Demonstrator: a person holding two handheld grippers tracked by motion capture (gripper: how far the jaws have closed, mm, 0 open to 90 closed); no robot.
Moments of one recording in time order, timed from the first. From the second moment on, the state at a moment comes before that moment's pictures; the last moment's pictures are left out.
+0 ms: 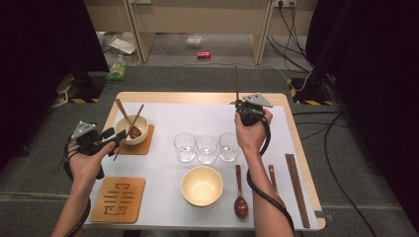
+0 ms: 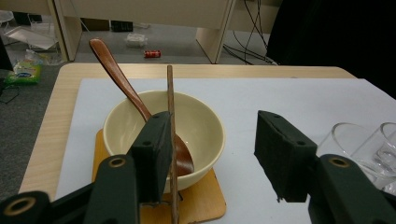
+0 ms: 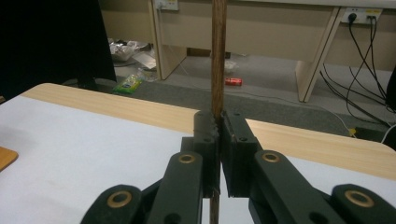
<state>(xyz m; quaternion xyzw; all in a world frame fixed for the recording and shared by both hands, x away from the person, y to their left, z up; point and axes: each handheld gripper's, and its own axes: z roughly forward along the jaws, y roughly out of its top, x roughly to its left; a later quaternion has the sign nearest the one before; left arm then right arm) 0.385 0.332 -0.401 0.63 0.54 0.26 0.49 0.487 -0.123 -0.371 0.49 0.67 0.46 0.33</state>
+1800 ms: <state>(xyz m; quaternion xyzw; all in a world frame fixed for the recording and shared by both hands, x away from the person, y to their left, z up) 0.450 0.255 -0.357 0.66 0.47 0.23 0.55 0.494 -0.066 -0.364 0.44 0.68 0.51 0.29</state>
